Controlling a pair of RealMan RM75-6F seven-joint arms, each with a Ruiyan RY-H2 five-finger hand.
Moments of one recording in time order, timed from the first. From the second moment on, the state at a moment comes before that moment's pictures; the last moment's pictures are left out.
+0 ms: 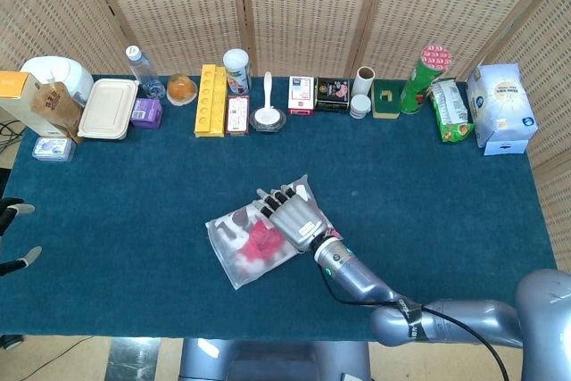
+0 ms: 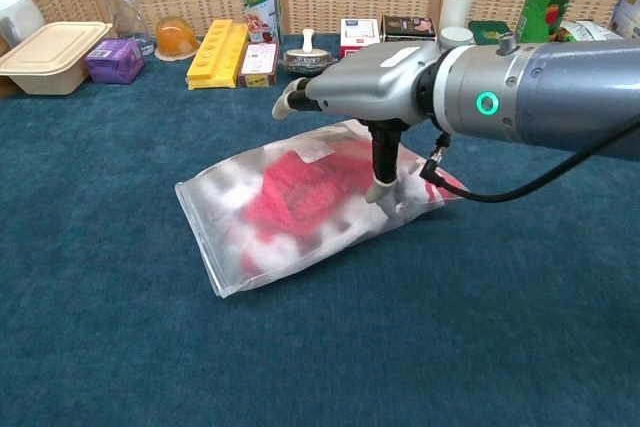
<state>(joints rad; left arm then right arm) -0.10 -1.08 -0.08 -1.54 1.46 1.50 0.02 1.02 -1.54 0.22 -1.72 -0.79 0.83 -0.97</state>
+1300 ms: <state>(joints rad) -0.18 -1.05 -0.05 -1.61 1.62 1.44 0.10 1.08 -1.51 0.15 -1.60 -0.87 0.78 -0.46</state>
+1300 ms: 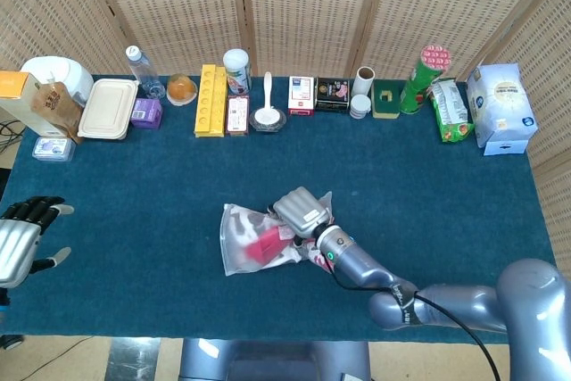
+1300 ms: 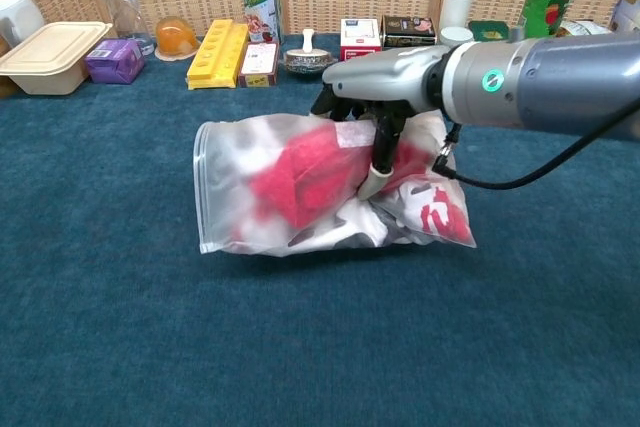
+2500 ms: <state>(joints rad) -0.60 -1.13 -0.06 -1.72 1.88 1.11 0.20 0.97 -1.33 0.22 -1.73 -1.03 0.62 0.01</state>
